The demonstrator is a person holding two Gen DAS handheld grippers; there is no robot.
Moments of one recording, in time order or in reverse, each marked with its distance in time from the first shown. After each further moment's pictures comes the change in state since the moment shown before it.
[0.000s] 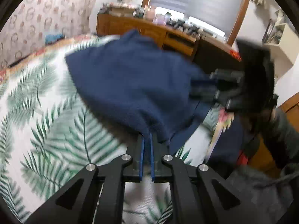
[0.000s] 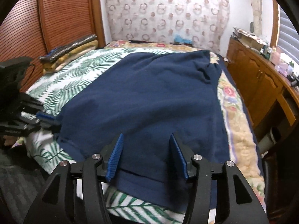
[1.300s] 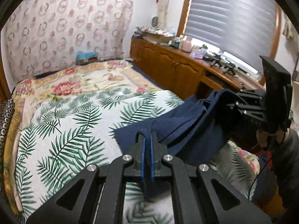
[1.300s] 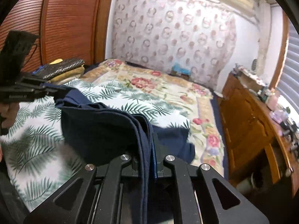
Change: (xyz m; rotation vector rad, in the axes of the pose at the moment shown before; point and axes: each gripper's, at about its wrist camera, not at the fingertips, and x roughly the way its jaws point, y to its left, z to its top) left arm 0.023 0.122 0.141 -0.134 -0.170 0.212; right arm 0.041 -0.065 0.158 -0.178 -0.107 -0.096
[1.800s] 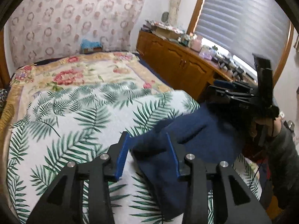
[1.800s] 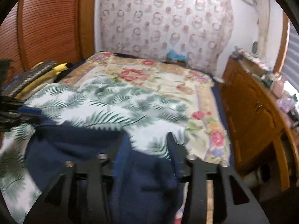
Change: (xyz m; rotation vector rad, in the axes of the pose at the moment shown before) left arm 0.035 0.039 0.015 -0.090 0.018 -0.012; right arm 0.091 -0.065 0.031 0.098 0.047 -0.075
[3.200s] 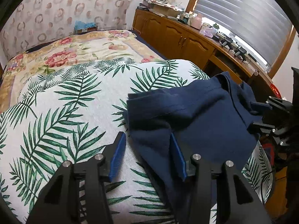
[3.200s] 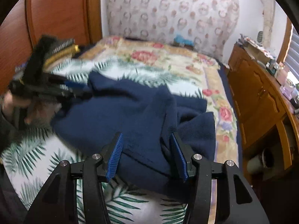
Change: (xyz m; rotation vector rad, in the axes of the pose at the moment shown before) left arm 0.061 0.006 -0.030 0.029 0.189 -0.014; right arm -0.041 0.049 -0.071 -0.023 0.166 0.113
